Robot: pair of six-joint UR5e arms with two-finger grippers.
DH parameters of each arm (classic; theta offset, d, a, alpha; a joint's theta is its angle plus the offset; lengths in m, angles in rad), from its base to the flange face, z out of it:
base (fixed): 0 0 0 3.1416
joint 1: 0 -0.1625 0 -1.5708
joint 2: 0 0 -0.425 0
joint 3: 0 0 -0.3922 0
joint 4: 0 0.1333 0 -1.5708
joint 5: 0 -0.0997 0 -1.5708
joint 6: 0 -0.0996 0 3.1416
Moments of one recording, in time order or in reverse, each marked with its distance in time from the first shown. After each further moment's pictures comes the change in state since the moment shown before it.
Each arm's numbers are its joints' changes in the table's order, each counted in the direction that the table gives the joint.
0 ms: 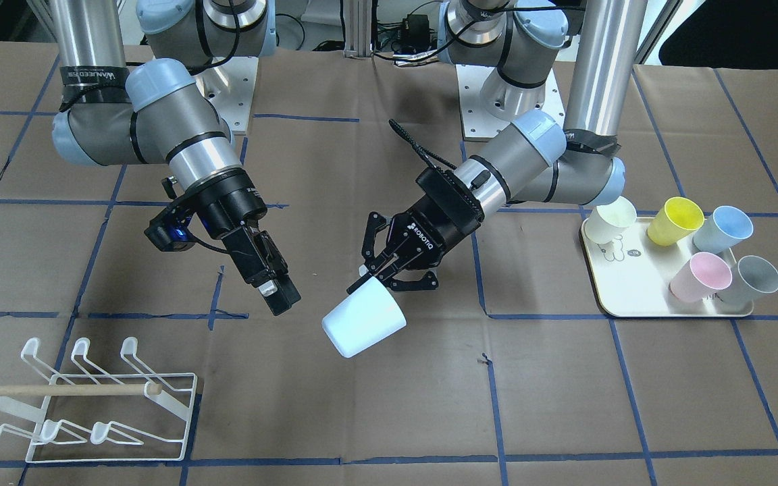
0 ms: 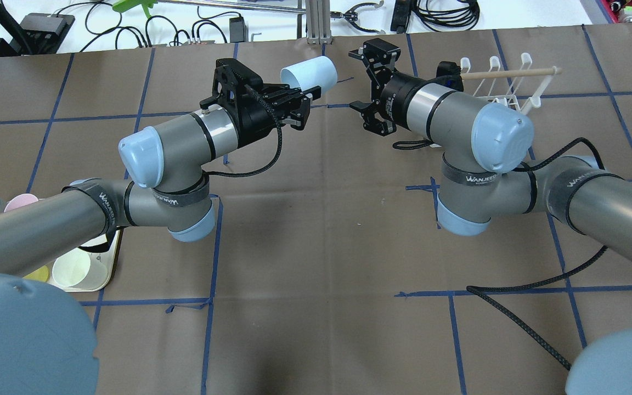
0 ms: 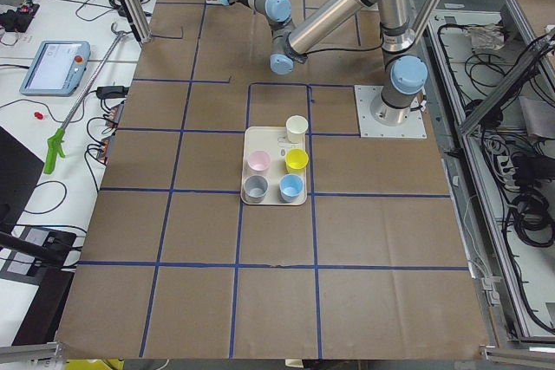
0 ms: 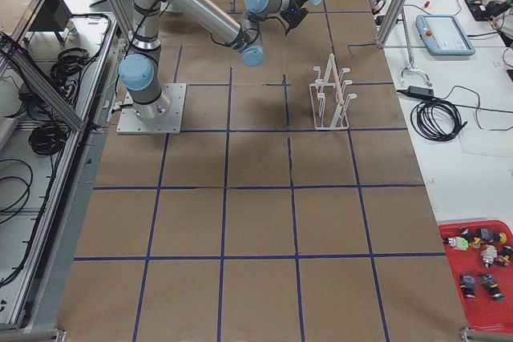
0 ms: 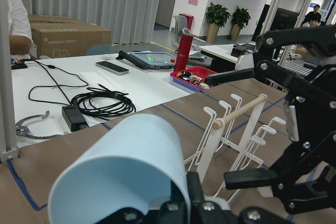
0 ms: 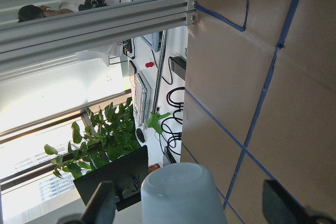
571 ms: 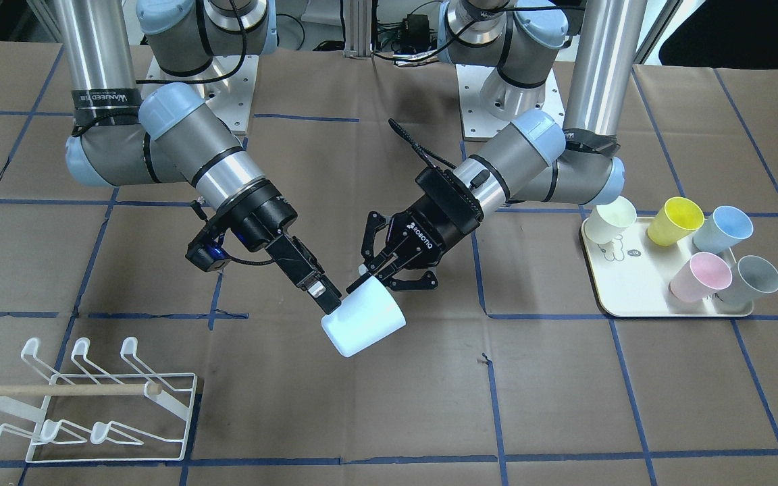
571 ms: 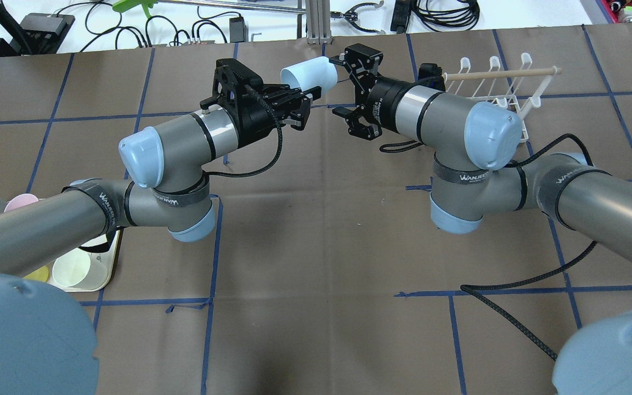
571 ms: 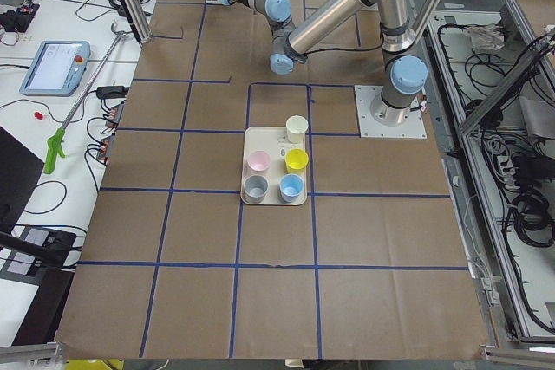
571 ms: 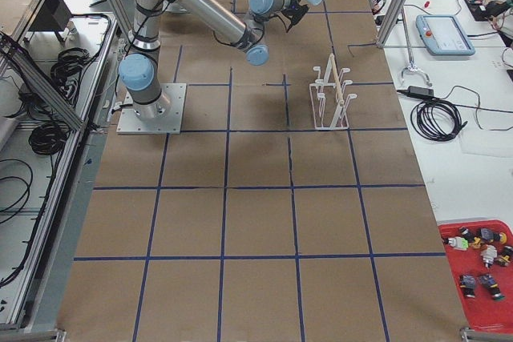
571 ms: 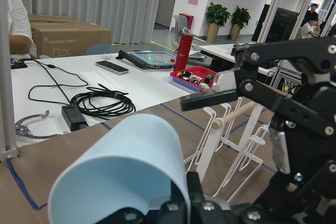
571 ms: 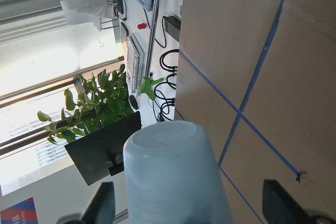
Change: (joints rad) left arm 0.001 0.001 0.000 0.000 -0.001 0.002; right arm -0.030 0.058 -0.049 0.001 -0.079 0.004
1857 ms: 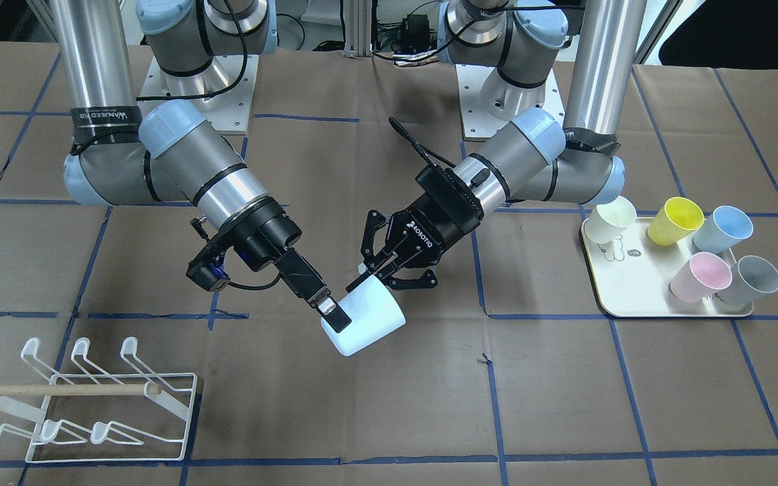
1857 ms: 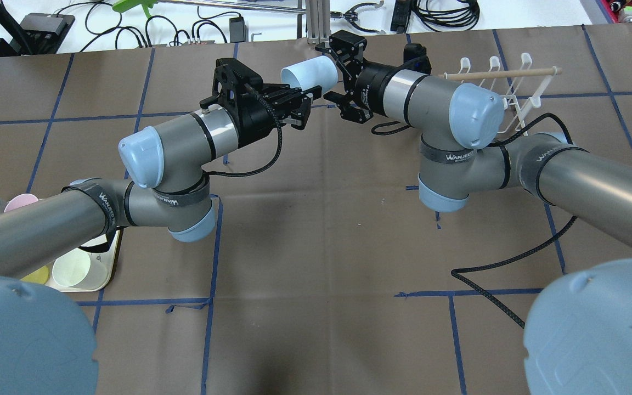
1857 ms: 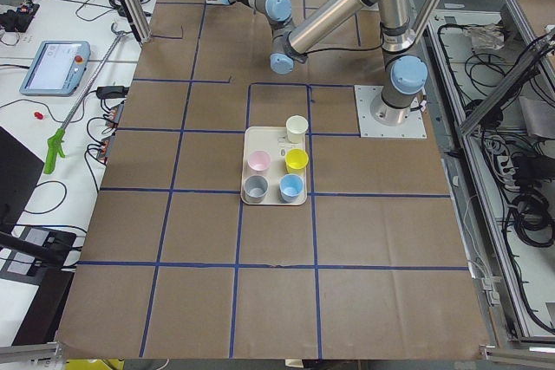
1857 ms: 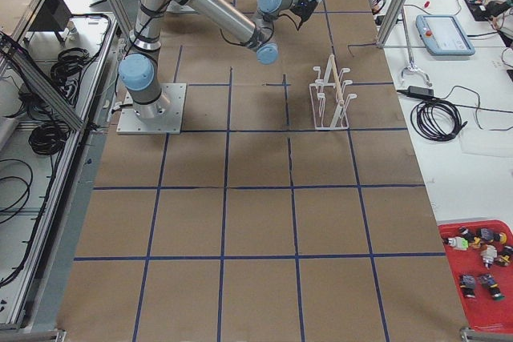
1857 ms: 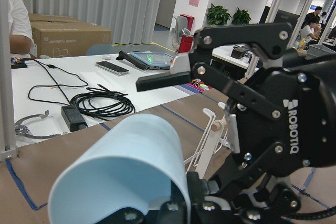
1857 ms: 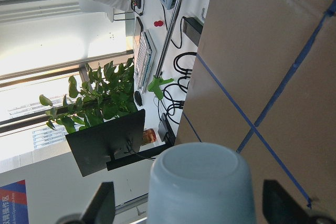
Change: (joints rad) left arm 0.001 0.003 0.000 0.000 -0.001 0.012; right arm -0.007 0.045 -0.076 0.001 0.001 0.102
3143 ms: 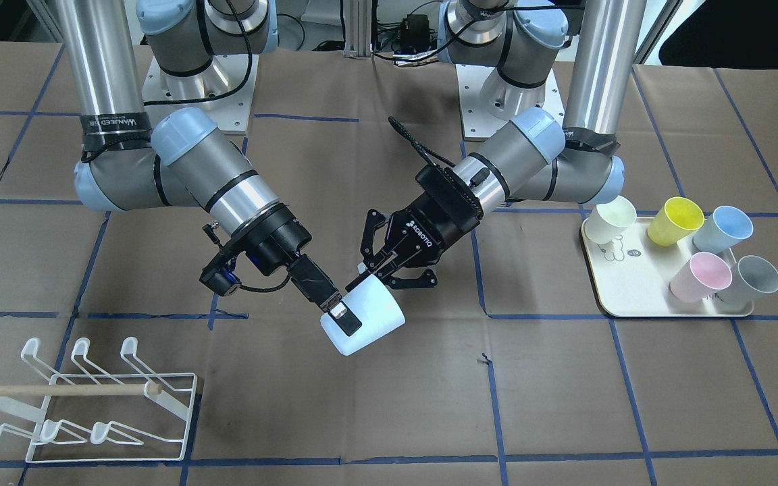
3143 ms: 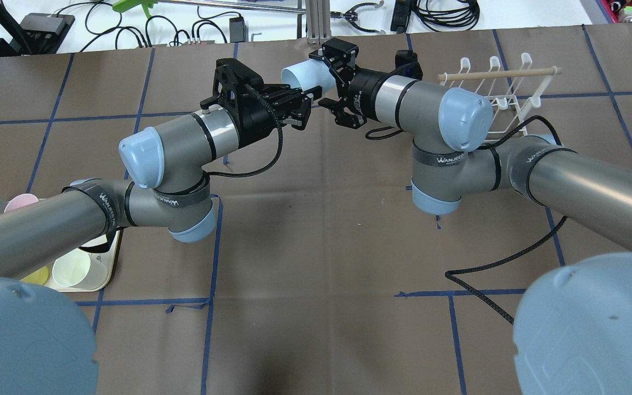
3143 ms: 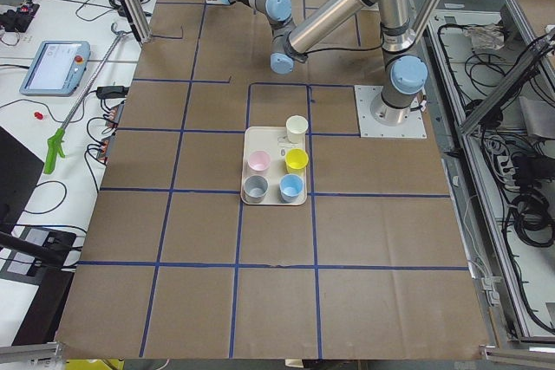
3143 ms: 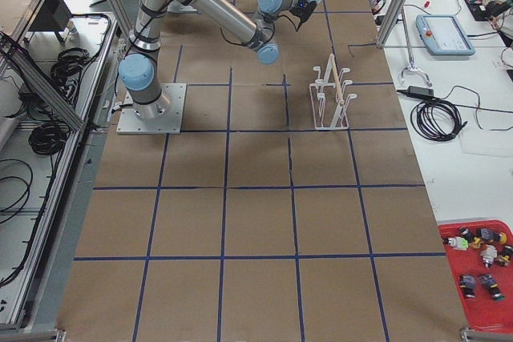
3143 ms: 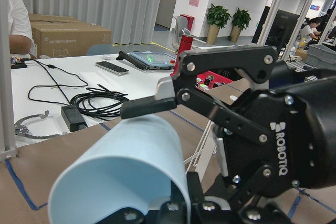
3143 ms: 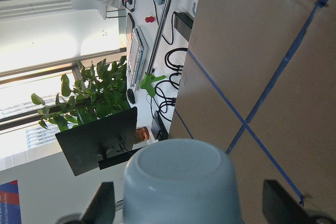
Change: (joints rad) left arm 0.002 0.001 -0.001 0.001 -0.002 0.000; right arm -0.020 0.023 -0.012 0.004 0.013 -0.001
